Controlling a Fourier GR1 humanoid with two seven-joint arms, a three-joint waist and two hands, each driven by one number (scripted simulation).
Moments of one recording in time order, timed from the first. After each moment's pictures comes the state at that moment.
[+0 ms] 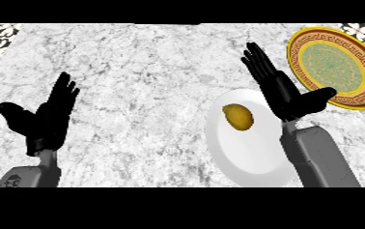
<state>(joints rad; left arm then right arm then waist) -0.09 0.27 0.00 -1.52 0.22 0.23 0.17 -0.38 -0.22 0.16 -1.35 -0.30 0.10 -0.11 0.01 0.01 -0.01</state>
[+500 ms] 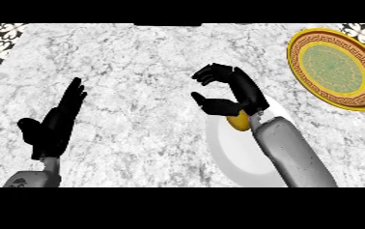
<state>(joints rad) -0.06 0.31 -0.06 -1.46 0.15 0.11 0.01 -0.51 -0.17 0.35 -1.31 -0.08 -0.04 0.13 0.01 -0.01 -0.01</state>
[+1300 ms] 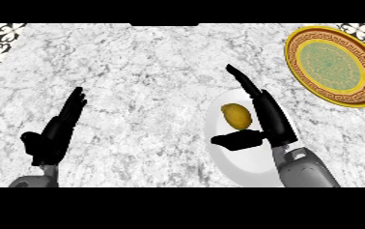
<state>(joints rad) -0.03 0.30 -0.03 -1.35 0.12 0.01 -0.14 -0.28 -0.27 0.39 -1.62 0.22 -0.17 0.19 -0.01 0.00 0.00</state>
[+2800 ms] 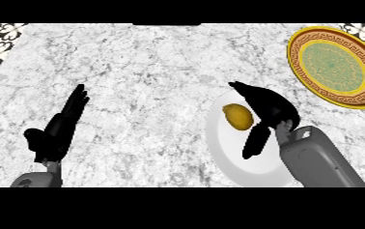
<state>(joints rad) -0.05 0.26 0.02 -1.35 0.07 -0.02 -0.12 -0.43 -0.34 0.40 -1.57 0.38 0.48 0.74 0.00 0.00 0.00</state>
